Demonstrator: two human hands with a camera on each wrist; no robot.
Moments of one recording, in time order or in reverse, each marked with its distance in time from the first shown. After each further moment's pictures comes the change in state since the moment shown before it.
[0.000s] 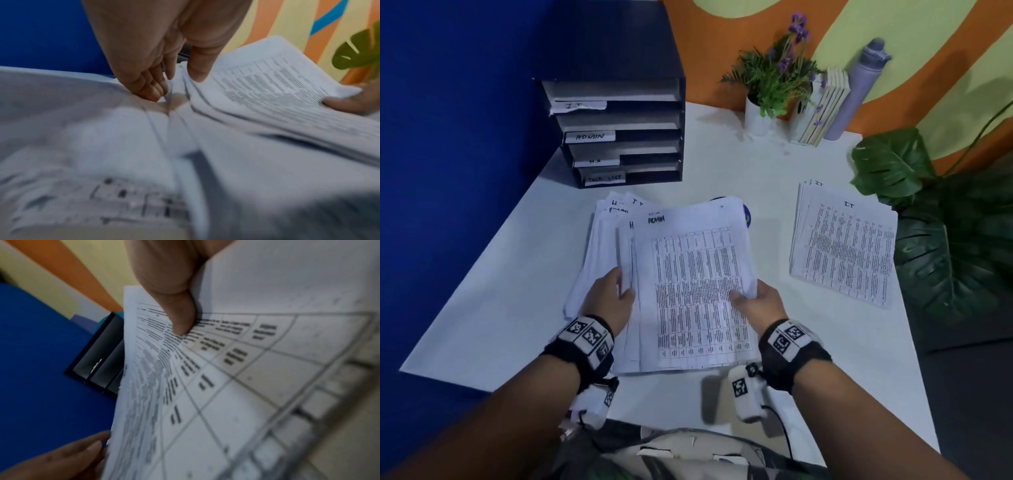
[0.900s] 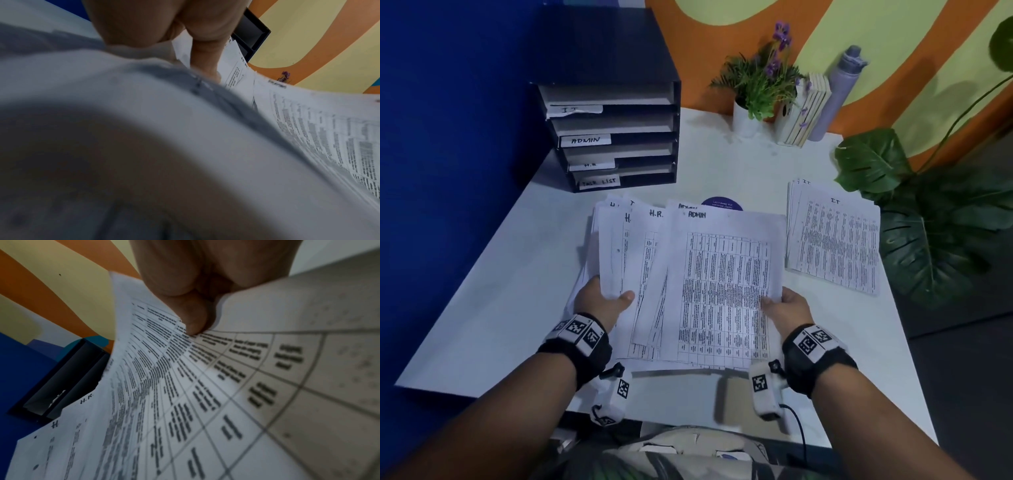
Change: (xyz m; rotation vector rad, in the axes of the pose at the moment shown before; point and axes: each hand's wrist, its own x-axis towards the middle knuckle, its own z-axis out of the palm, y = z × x) left_hand 0.003 -0.016 -0.013 -0.254 0.082 -0.176; right_hand 0.003 0.038 -0.026 0.043 0.197 0.094
